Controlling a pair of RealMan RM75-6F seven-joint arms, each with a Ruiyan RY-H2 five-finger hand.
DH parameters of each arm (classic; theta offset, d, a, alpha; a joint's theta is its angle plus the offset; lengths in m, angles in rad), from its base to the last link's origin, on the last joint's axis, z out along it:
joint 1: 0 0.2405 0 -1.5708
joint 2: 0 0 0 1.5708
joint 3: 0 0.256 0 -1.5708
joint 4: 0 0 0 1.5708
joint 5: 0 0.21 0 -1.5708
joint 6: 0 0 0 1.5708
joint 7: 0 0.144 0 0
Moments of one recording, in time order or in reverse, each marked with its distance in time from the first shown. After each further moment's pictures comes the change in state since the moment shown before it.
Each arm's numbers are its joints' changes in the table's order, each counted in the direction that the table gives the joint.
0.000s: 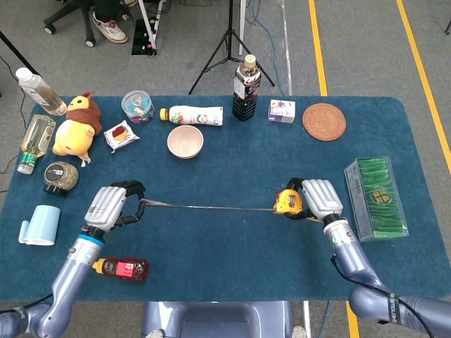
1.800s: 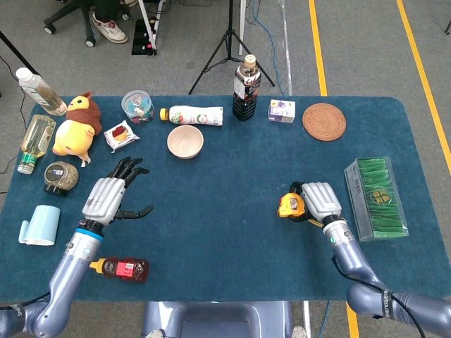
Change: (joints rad) left arm -0.025 0.088 -0.032 -0.127 -0.074 0.039 0.058; right arm -0.002 -0.072 -0.041 0.149 -0.041 -0.044 -0.008
